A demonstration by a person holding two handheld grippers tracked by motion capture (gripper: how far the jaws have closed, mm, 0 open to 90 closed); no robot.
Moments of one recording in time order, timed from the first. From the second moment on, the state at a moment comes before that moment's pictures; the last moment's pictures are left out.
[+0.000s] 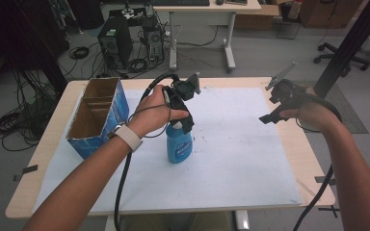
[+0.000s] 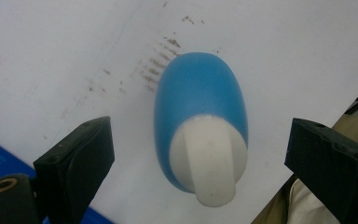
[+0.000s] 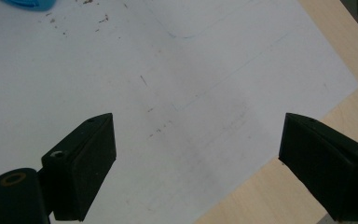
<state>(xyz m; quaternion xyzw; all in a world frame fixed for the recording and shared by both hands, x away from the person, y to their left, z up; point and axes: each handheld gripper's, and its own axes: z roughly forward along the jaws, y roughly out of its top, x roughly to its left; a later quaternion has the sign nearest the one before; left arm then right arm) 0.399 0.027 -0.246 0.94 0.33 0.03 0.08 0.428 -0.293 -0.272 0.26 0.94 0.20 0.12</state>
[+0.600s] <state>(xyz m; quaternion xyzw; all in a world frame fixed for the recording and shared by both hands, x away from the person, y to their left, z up) 0.402 0.025 -0.262 0.94 0.34 0.02 0.08 0.429 -0.294 -0.276 0.26 0.94 0.20 0.12</state>
